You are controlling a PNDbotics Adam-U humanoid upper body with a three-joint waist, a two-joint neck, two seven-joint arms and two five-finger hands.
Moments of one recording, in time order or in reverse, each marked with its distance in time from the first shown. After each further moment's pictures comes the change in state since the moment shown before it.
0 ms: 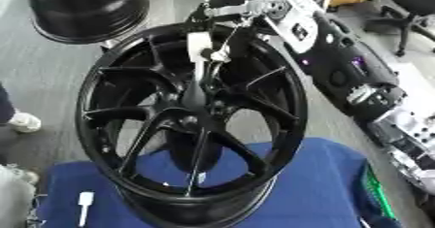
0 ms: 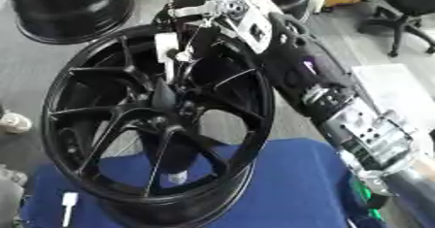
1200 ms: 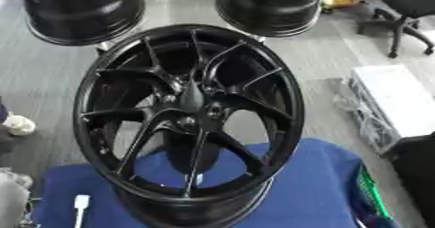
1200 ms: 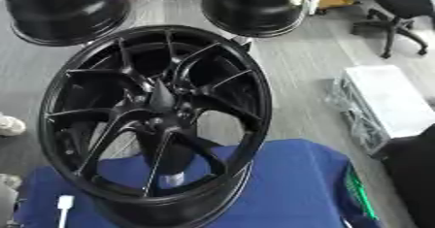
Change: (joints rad) left arm 0.024 0.016 0.063 0.002 -0.005 0.002 0.068; right arm 0.253 -0.484 -0.366 -0.135 -0.108 0.242 -0.255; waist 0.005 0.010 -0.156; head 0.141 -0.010
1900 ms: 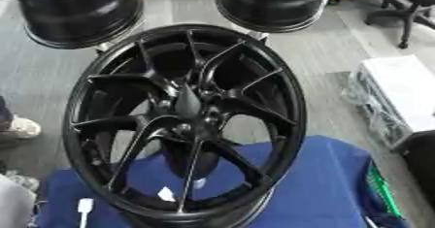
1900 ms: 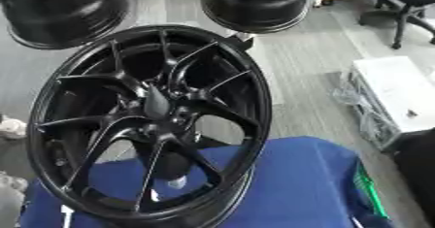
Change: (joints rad) left arm -0.025 -0.019 0.016 -0.009 0.000 0.002 0.020; right arm 0.391 0.209 -0.402 0.387 -0.013 0.245 -0.246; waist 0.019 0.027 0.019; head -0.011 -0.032
